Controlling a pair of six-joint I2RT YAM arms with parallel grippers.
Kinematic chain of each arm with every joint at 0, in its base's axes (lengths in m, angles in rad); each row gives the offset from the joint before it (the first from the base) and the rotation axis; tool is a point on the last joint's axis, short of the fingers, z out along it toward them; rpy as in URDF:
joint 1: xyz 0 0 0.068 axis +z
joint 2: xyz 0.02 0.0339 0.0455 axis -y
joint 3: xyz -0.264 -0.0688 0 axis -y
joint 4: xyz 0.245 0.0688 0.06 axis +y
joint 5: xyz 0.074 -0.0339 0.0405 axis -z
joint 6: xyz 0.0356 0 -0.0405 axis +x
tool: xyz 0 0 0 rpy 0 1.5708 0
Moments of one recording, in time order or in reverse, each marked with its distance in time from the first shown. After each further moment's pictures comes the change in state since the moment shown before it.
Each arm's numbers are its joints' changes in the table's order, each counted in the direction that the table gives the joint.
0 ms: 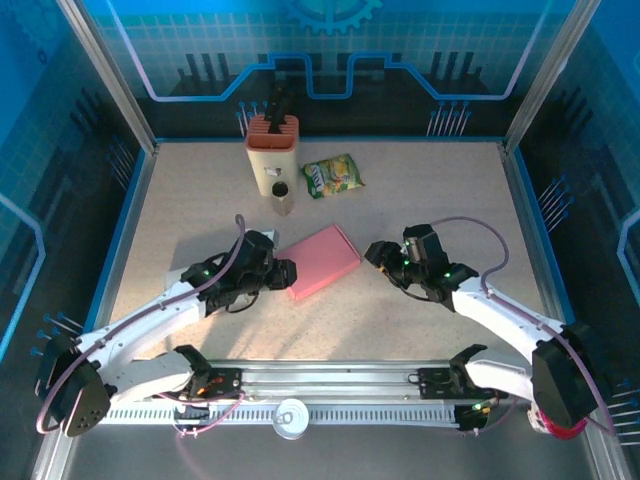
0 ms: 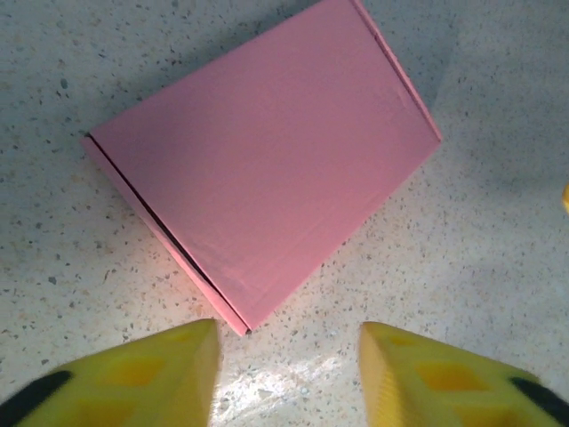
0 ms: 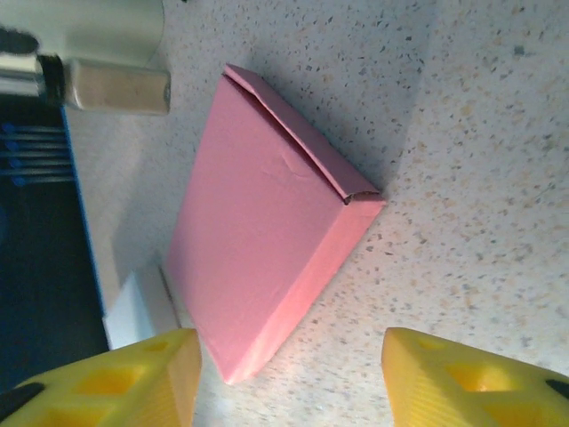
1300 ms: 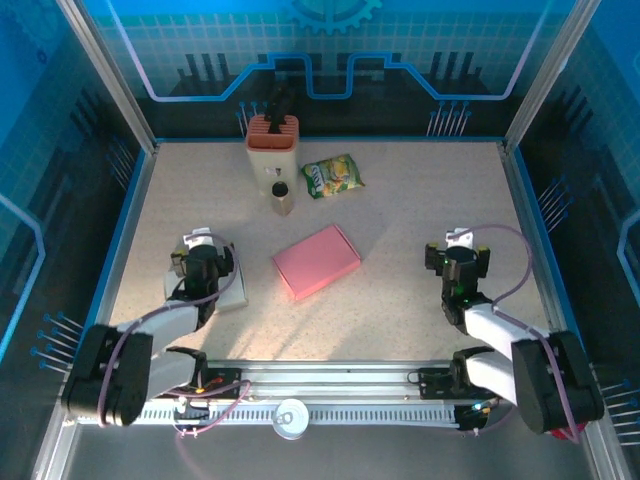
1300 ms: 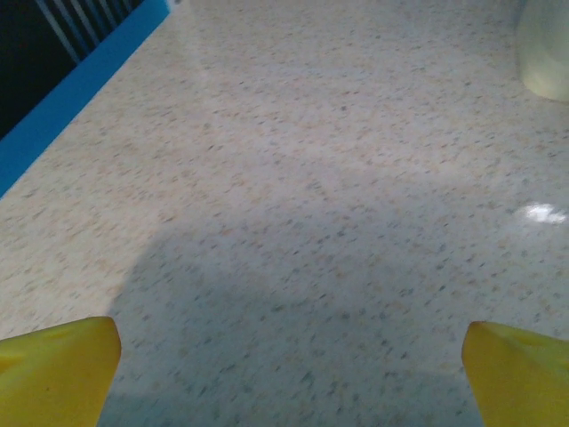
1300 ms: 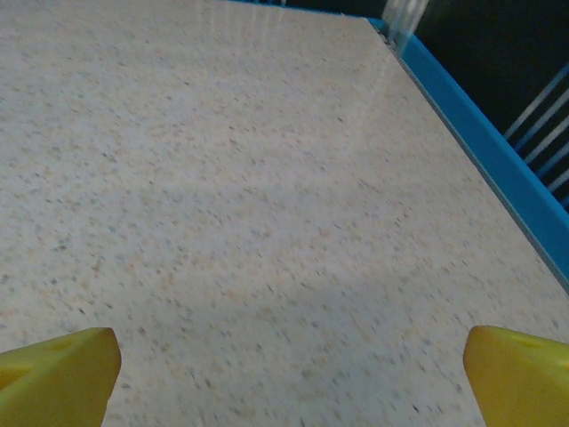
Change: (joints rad) left arm 0.529 -0.140 -0.491 -0.969 -0.429 0.584; right arm -0.330 -0.013 -0.377 -0.677 0.663 -1.099
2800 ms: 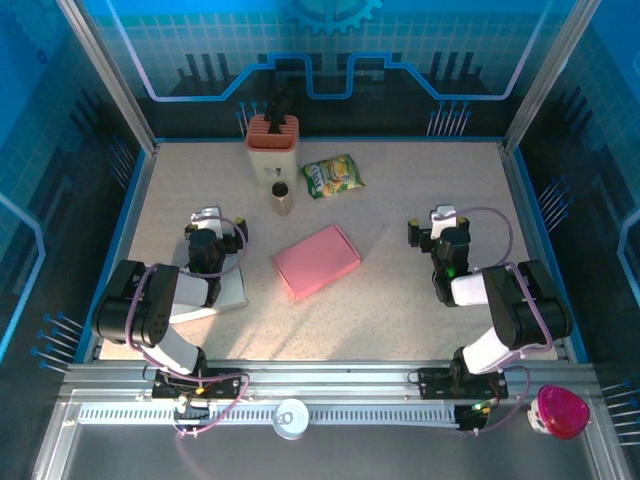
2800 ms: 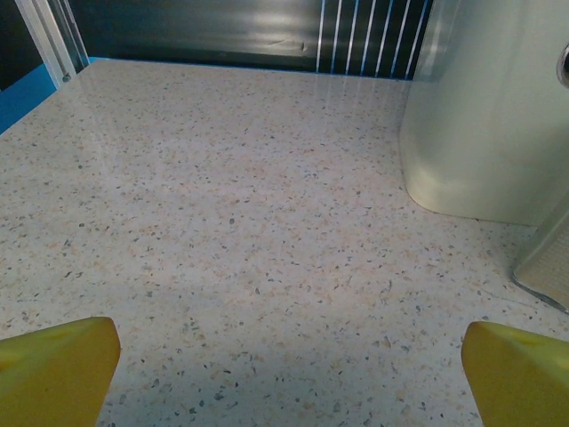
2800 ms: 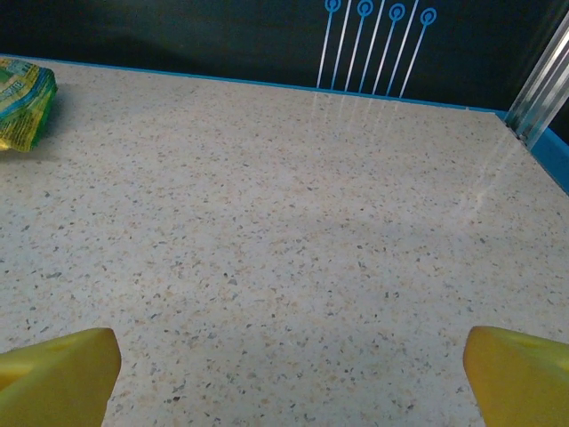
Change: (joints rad) left arm 0.064 -0.381 0.107 -0.454 0.234 0.020; right arm -0.031 -0.413 0.142 -0.409 -0.246 -0.057
